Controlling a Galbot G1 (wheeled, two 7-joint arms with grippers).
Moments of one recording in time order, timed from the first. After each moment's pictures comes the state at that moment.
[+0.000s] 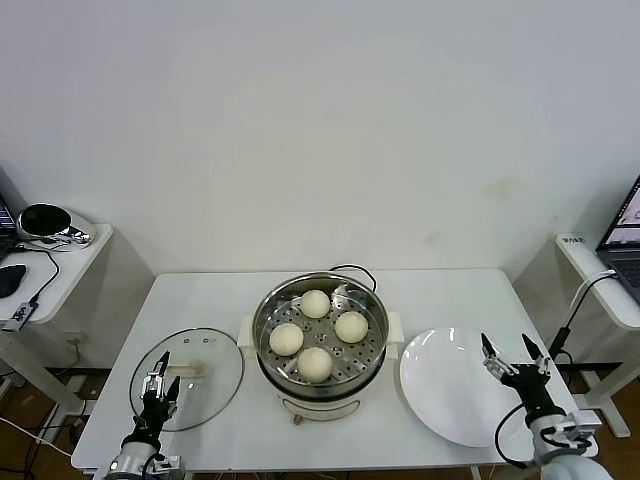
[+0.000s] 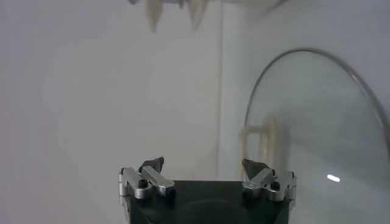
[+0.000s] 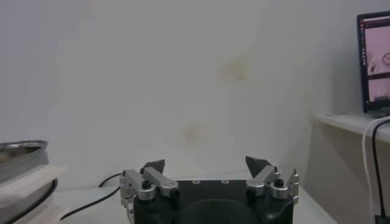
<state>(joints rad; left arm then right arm) 1.47 -1.25 -0.65 -1.65 1.24 -0.04 -0.16 -1.49 1.21 0.80 1.82 0.53 0.05 -0.18</state>
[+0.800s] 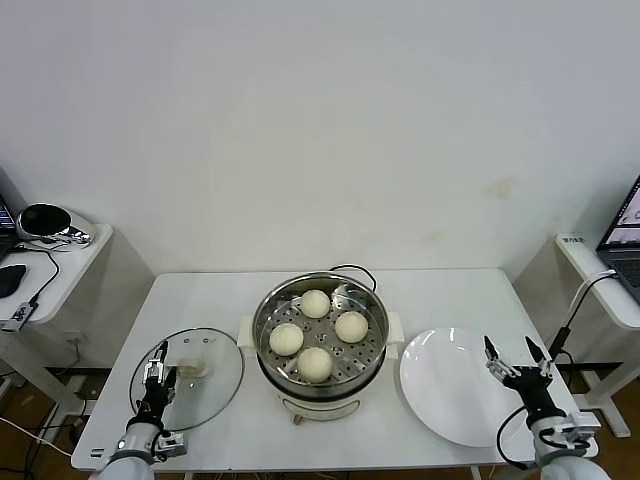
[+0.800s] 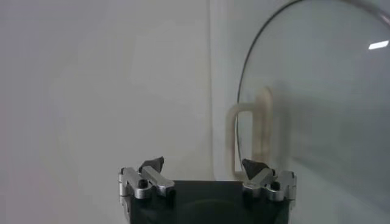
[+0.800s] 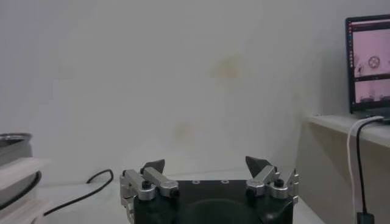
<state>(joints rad) 1.34 -1.25 -0.63 -1.53 1.27 0.00 -0.16 -1.49 1.23 0.80 1.79 0.49 0.06 -0.18</state>
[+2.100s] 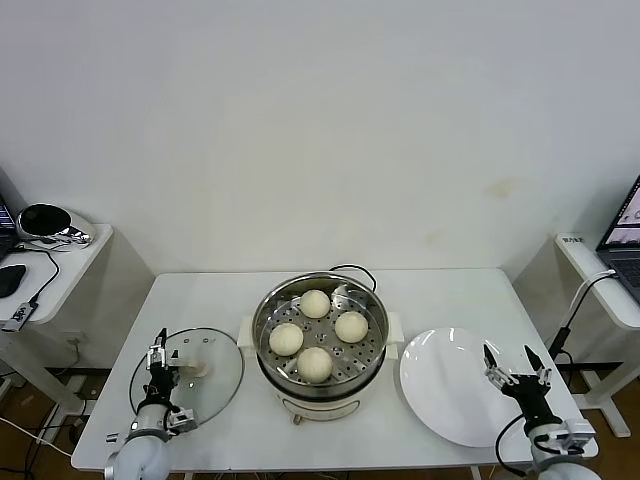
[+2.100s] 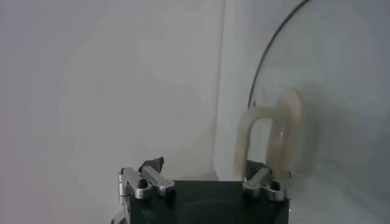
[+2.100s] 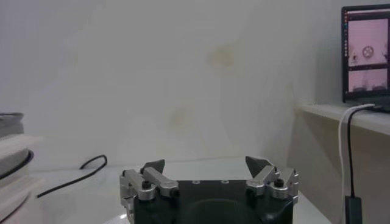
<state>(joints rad) 1.22 -1.29 -0.60 -1.42 1.23 0.07 -0.18 -1.48 1.25 0.80 1.75 0.46 0.08 -0.18</state>
